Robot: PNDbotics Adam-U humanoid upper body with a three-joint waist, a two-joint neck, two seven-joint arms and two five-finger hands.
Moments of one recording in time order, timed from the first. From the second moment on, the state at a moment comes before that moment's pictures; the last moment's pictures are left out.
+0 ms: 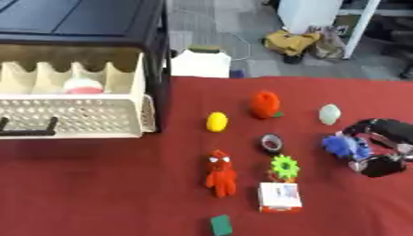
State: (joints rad) left arm -0.62 0.51 -0.10 -1.99 -0.08 0.07 0.45; right arm -0.34 -1.06 0.06 -1.39 0.60 -0.04 0.35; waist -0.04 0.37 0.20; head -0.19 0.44
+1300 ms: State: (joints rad) left arm -0.62 0.51 -0.10 -1.99 -0.05 0.07 0.46; right arm -0.35 -1.06 0.06 -1.40 0.59 -0.08 0.46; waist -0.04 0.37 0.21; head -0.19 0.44
